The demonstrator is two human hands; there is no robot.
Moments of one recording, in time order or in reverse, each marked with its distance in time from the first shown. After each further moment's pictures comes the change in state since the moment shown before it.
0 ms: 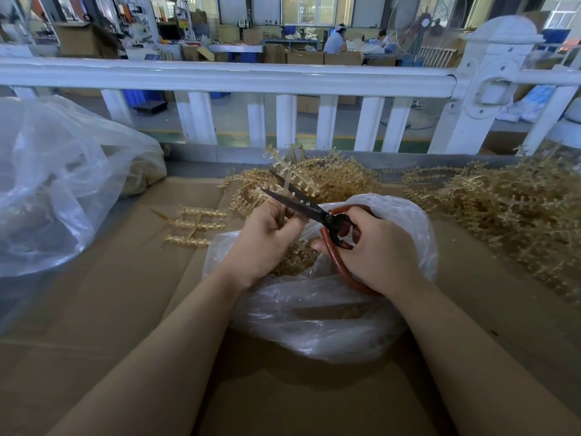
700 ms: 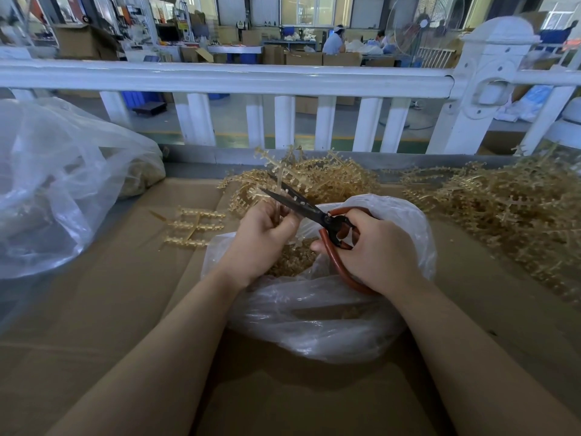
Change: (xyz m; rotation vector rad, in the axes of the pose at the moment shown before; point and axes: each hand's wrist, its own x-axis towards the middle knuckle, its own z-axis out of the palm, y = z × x) left_hand 0.001 -0.001 -0.002 0.048 0.050 -0.078; right_hand 0.000 -0.001 -0.002 -0.002 0.012 0.016
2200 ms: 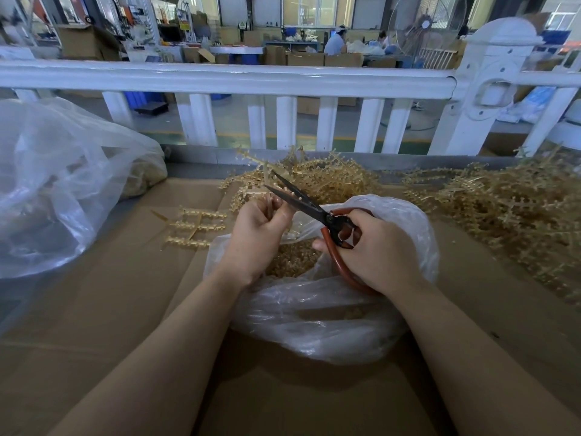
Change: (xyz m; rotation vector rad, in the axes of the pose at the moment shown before) left_hand 0.003 -0.006 0.001 -0.116 0.140 0.022; right_hand 0.003 0.004 0.006 0.021 0.006 0.044
